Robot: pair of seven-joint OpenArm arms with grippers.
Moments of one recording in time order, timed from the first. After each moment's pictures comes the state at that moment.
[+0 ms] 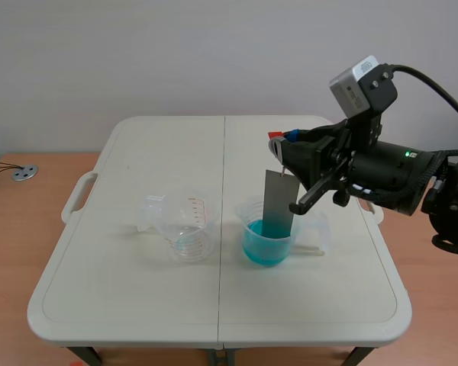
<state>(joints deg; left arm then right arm) 46.2 -26.7 3.6 54.5 -2.0 -22.3 -20.0 -0.4 23.8 -11.8 86.9 14.8 38.9 6.3</state>
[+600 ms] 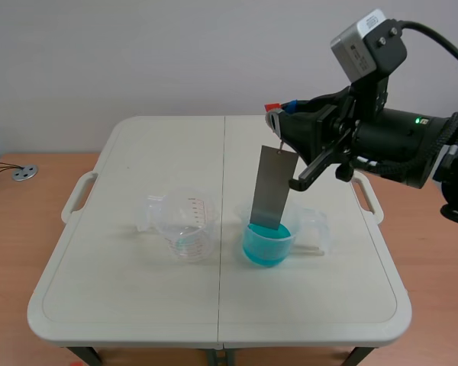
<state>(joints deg) 46.2 -26.7 3.6 54.5 -2.0 -22.3 -20.0 -0.4 23.8 -9.3 94.9 16.7 38.9 -0.4</state>
